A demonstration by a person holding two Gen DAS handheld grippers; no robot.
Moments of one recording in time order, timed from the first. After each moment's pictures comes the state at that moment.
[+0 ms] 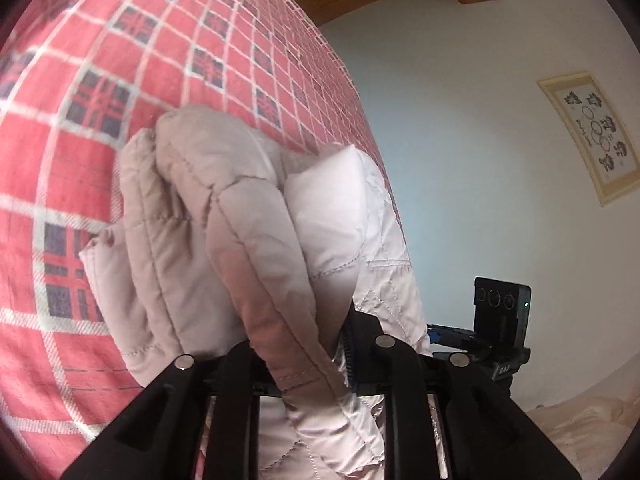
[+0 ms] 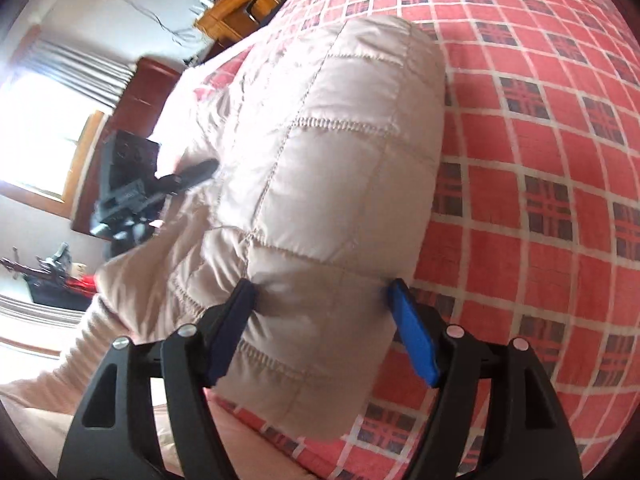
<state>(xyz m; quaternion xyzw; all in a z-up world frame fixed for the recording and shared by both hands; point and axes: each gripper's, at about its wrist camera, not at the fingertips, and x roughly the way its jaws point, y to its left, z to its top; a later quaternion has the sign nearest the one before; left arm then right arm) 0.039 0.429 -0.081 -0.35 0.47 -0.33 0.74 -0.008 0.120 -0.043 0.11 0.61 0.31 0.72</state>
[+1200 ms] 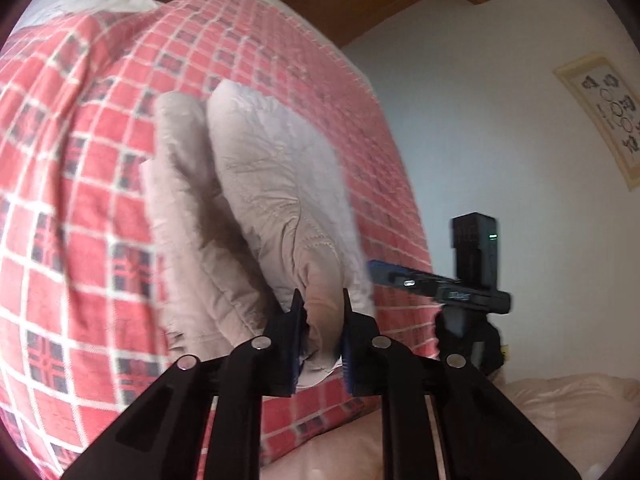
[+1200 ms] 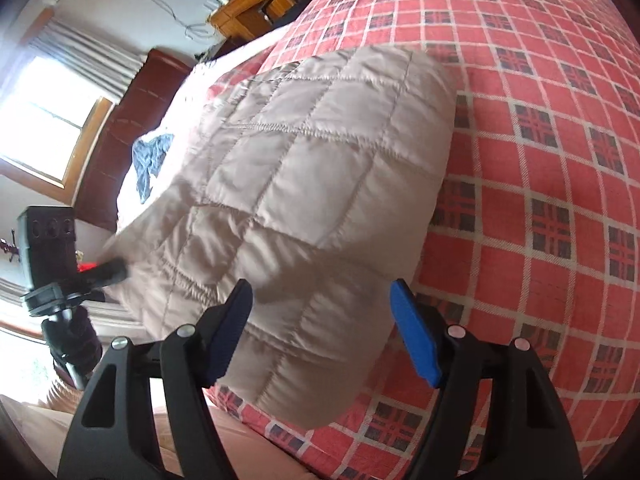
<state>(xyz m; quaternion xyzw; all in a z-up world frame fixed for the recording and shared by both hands) -0.109 0.439 0.014 -0.29 0.49 -0.22 0.79 -0.015 0.123 -0.024 0.09 0.60 0.33 0.73</state>
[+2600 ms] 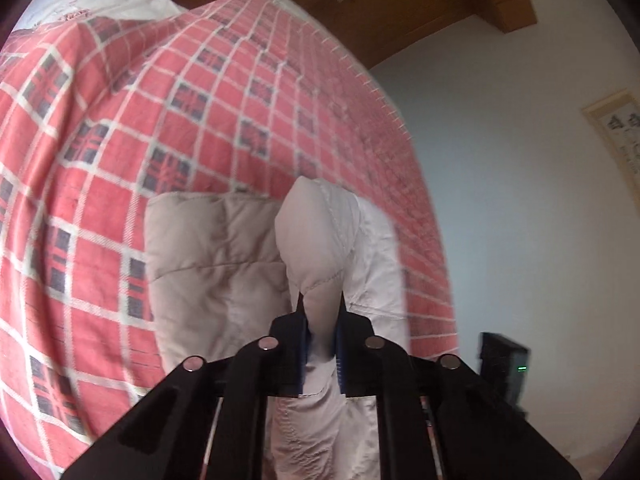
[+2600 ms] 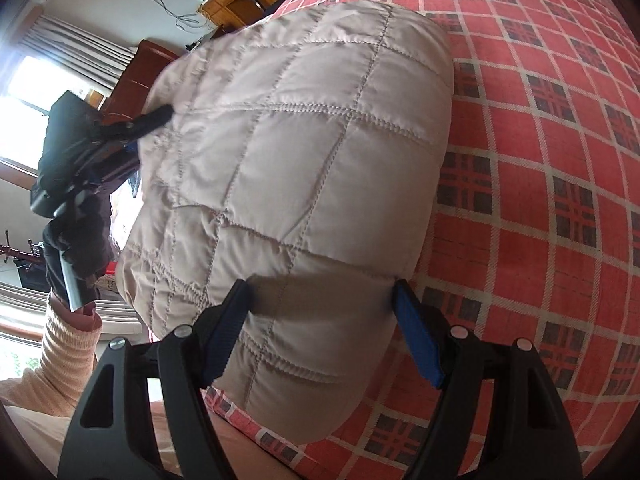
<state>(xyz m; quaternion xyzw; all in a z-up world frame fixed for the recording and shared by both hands) 0.026 0.461 -0.003 -0.33 0.46 -0.20 0.80 -0.016 0.142 -0.050 0.09 0.61 0.32 0.72</state>
